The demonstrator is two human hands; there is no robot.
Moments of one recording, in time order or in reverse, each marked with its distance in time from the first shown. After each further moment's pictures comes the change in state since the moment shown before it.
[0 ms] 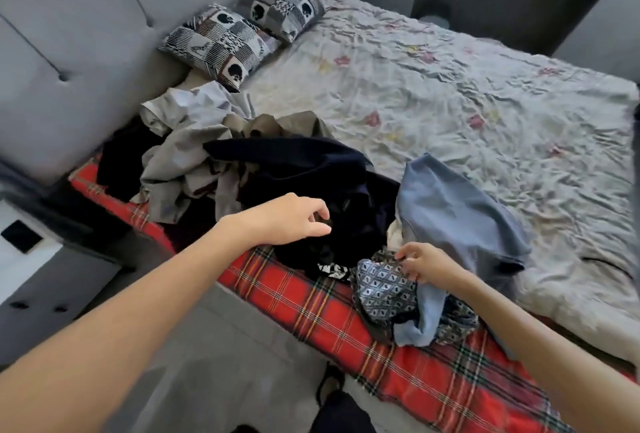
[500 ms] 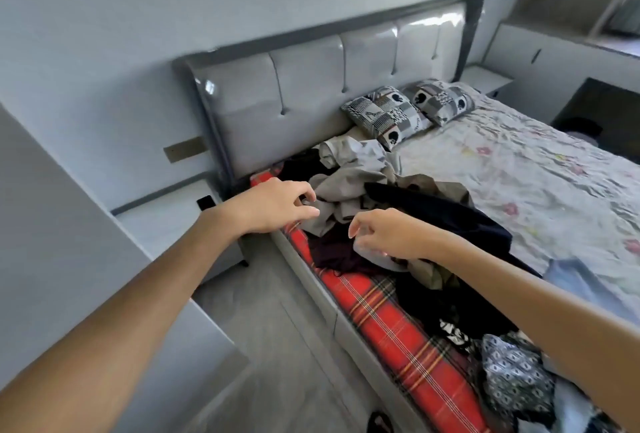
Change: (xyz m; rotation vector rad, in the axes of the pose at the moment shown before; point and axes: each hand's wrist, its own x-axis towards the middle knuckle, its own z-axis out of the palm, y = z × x) left_hand -0.367 -0.178 -0.058 -0.044 0.548 -0.335; right_hand -0.166 -0.428 0.151 -0.582 -0.162 -0.799
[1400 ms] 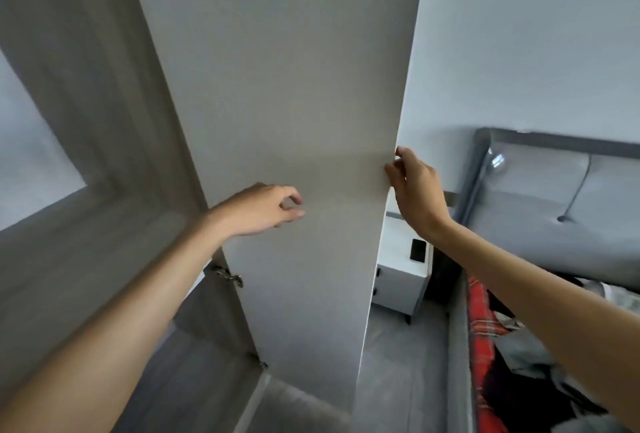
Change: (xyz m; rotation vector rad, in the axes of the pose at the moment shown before) left_hand -0.311 -0.076 -0.025 -0.161 0.594 -0.900; right_hand 0.092 -0.281 0.022 0.384 0.389 -0.912
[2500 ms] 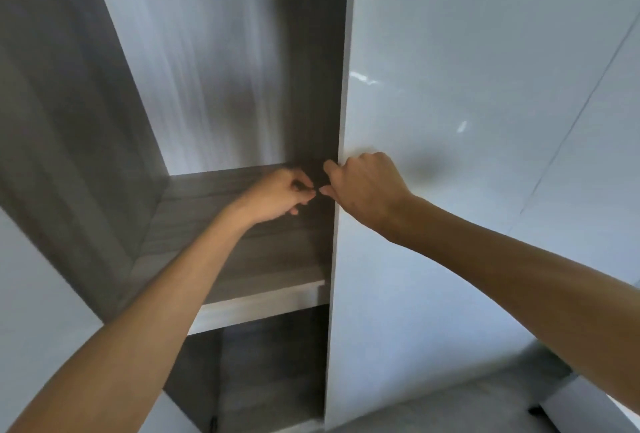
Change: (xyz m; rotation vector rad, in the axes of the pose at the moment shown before) left_hand -0.328 -0.210 -0.077 -0.344 0.627 -0.782; right_hand -0.109 -0.393 0.248 -0.428 -0.402 -1.415
